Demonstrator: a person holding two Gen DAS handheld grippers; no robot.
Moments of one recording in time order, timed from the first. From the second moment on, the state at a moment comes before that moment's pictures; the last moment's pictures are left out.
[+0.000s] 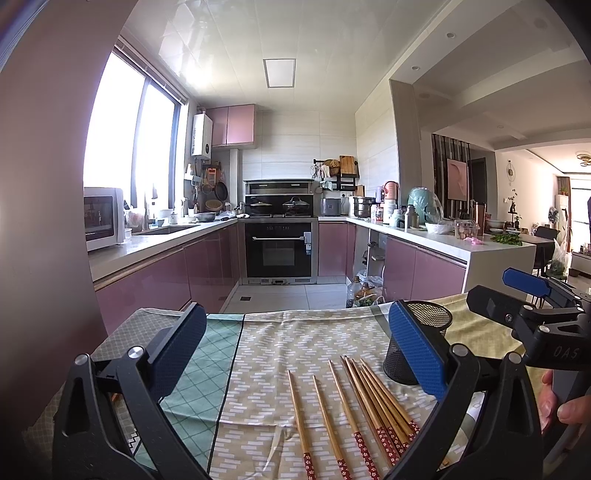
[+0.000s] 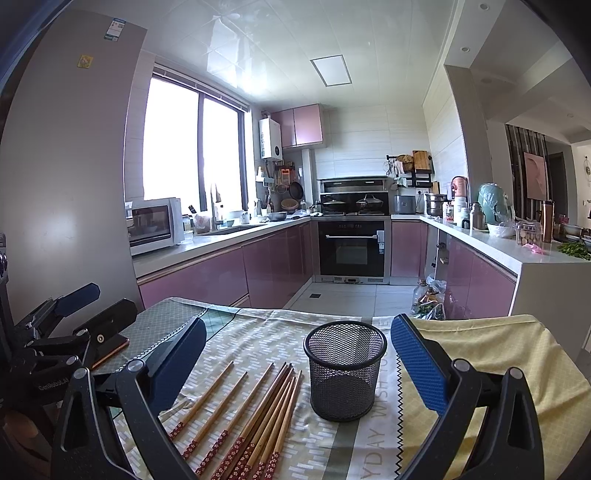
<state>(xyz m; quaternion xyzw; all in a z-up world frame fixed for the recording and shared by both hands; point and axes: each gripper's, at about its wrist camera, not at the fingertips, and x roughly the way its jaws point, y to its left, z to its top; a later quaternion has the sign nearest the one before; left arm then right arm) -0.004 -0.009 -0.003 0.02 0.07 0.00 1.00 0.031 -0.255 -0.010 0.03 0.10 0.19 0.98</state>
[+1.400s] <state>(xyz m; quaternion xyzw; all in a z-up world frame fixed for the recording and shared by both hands) 0.132 0.000 -0.134 0.09 0.42 -0.07 0.90 0.118 -0.213 -0.113 -0.05 0.40 0.22 0.89</state>
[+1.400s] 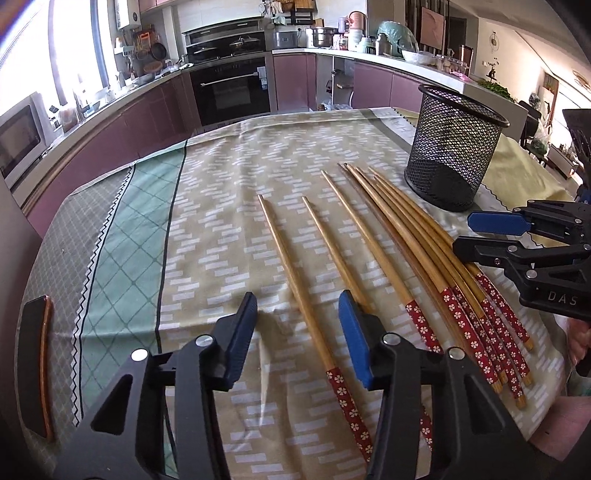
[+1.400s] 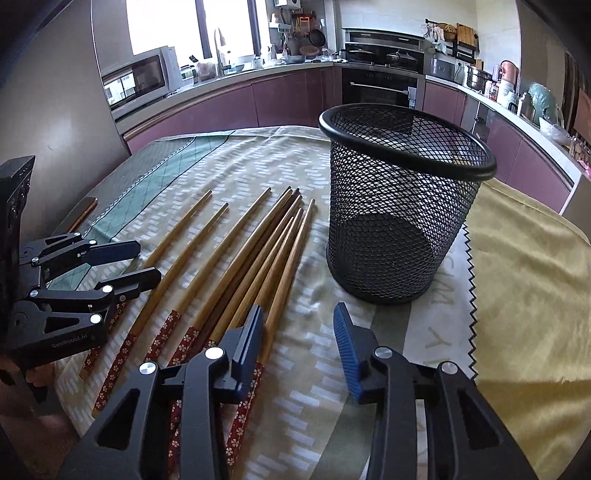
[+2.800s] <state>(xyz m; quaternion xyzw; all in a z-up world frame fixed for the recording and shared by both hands) 0.125 0.002 -0.089 0.01 0.38 -0.15 0.91 0.109 -0.236 -0.067 0.03 0.33 0.30 0.89</state>
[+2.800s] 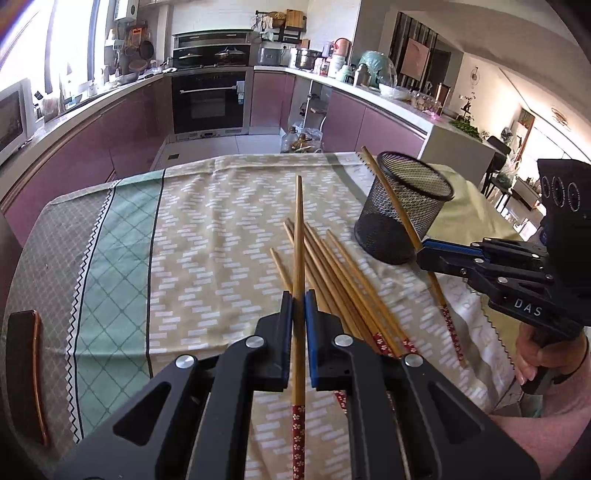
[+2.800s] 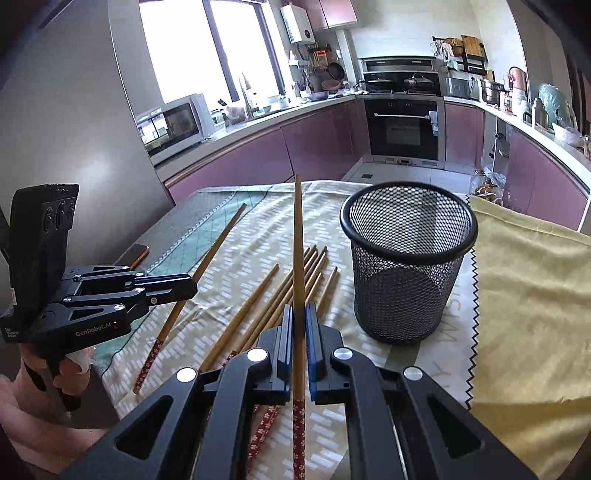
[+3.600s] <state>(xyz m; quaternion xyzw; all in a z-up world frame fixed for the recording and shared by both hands) 0.111 -0.011 0.022 -0.05 0.25 -0.25 0.93 0.102 -0.282 0.006 0.05 0.22 0.30 0.93</state>
